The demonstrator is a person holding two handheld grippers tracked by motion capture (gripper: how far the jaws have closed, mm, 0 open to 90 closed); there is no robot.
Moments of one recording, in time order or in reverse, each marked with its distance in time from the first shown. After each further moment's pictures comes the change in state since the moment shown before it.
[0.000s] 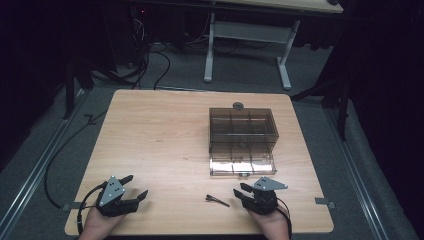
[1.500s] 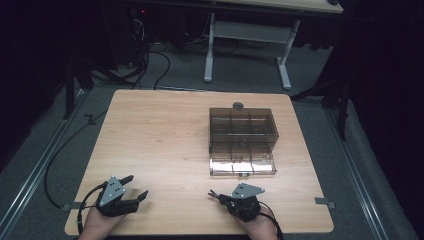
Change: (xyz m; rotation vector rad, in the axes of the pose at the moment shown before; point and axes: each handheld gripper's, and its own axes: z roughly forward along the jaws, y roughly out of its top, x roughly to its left) left arm 0.000 0.000 0.000 0.005 -0.007 0.004; right arm 0.040 0.008 0.020 0.054 0.116 -0.164
